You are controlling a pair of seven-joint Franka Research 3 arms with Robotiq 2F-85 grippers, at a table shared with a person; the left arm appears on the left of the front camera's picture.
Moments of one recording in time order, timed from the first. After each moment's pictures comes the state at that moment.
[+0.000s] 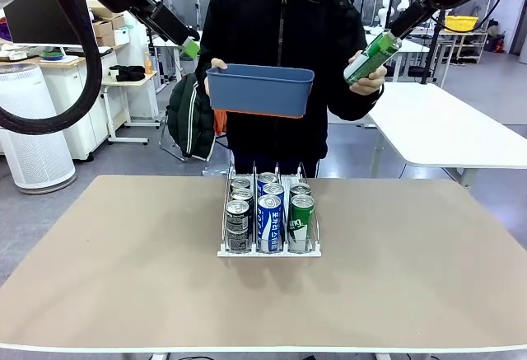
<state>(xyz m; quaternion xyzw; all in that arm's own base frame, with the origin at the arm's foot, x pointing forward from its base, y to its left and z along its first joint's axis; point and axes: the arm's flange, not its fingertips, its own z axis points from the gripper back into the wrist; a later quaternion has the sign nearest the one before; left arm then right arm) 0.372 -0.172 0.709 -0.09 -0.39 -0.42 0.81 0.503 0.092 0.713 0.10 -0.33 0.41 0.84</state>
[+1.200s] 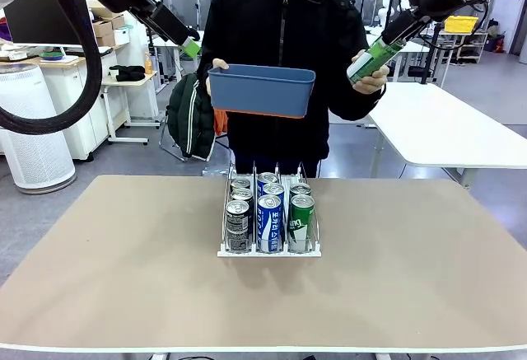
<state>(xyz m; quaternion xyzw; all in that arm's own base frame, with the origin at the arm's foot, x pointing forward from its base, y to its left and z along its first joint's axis) 0.372 -0.172 0.709 -0.09 -0.39 -0.42 0.81 0.533 0.090 0.689 0.16 -0.30 0.39 0.85</state>
